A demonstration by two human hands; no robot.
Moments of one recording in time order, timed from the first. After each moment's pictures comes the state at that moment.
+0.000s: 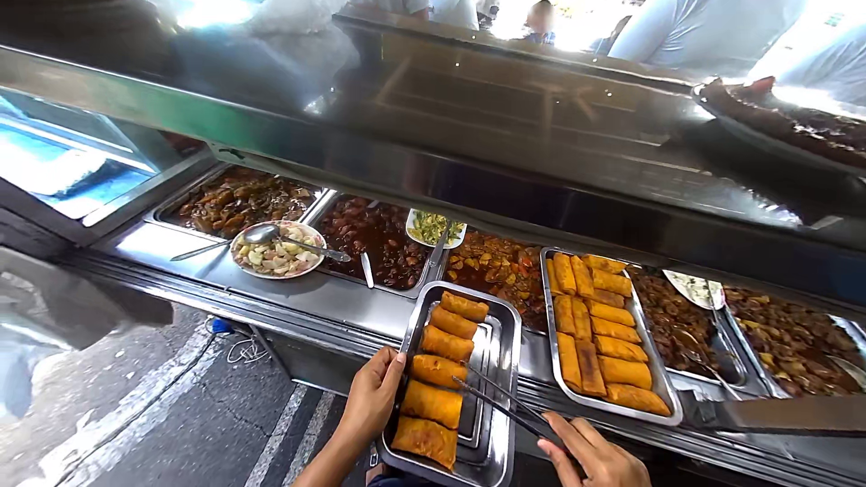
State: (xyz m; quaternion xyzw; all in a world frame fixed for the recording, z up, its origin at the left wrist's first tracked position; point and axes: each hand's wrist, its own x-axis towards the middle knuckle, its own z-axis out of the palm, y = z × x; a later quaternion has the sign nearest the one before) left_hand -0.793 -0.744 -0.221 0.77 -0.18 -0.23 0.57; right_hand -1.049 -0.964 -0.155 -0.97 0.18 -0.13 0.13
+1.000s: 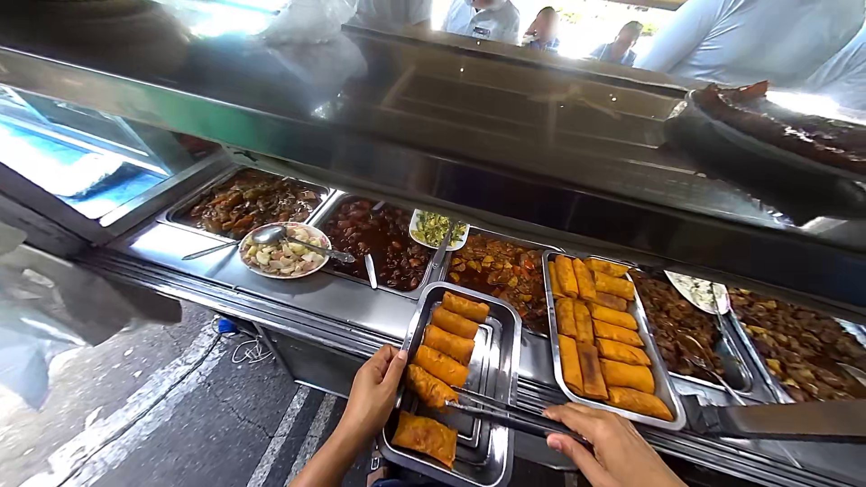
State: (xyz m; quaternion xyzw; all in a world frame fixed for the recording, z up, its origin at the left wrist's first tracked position) left_hand -0.790 -0.745 -0.219 0.77 -0.17 -0.23 0.58; right_hand -1.033 -1.018 -0.132 -0.96 0.06 0.05 0.27
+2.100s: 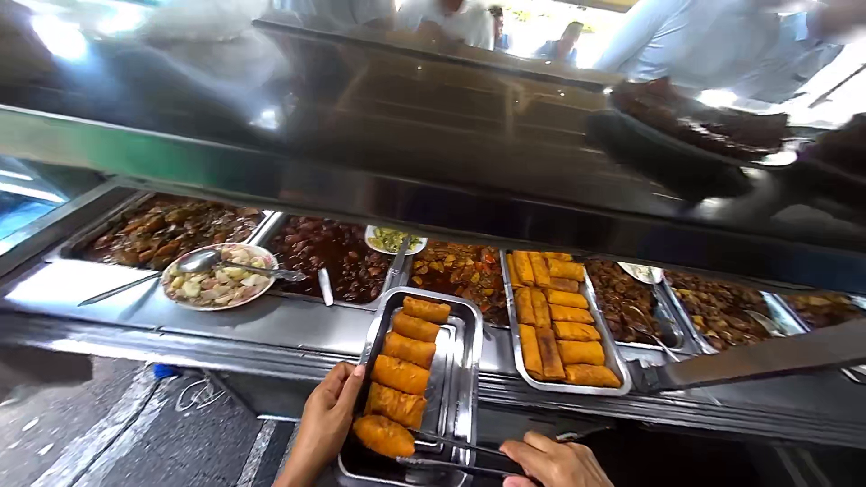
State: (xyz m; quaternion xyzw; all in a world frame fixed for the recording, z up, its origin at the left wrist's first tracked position) left_hand -0.789 -0.746 -0.214 0.77 -0.18 -0.22 0.58; right_hand -1.061 -0.969 -0.135 -0.97 0.09 0.01 0.24
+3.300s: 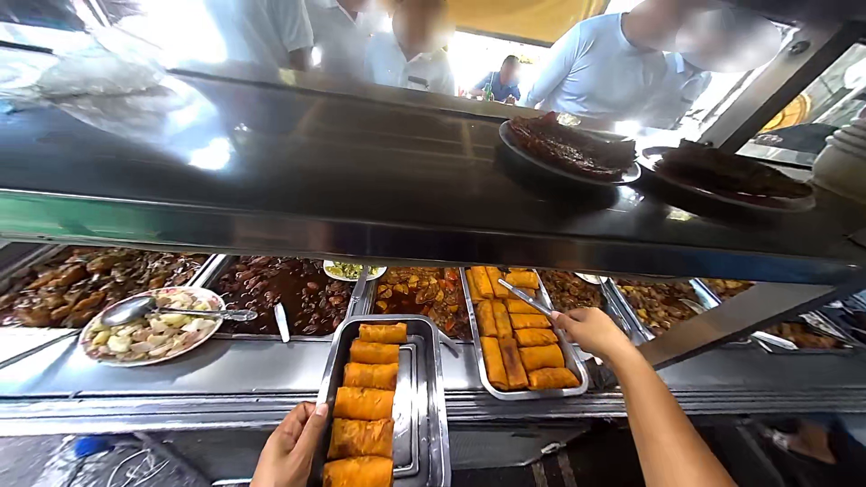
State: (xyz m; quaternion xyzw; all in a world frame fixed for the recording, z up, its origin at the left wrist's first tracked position) left_hand -0.791 -0.745 -0.201 0.74 -0.15 -0.29 0.59; right_hand -1.027 -1.161 -0.079 -0.77 0.56 0.04 0.30
